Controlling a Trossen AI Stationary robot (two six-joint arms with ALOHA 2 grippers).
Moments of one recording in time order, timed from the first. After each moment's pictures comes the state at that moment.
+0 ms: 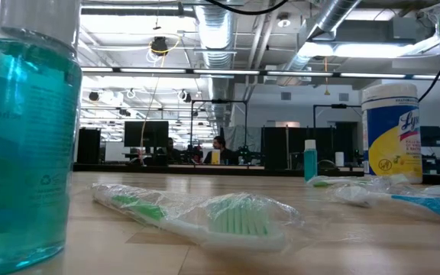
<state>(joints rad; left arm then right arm) -0.17 1.89 1.38 0.68 0.01 0.02 0.66 0.88 0.67 0.24 0.60 -0.04</state>
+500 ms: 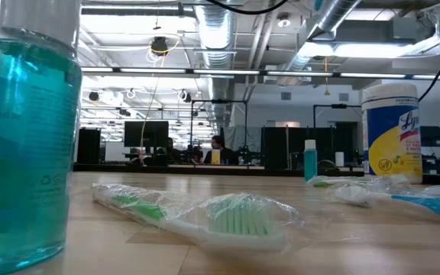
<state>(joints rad) -0.16 1.89 1.38 0.68 0.01 0.02 0.66 0.87 0.67 0.24 0.60 -0.05</state>
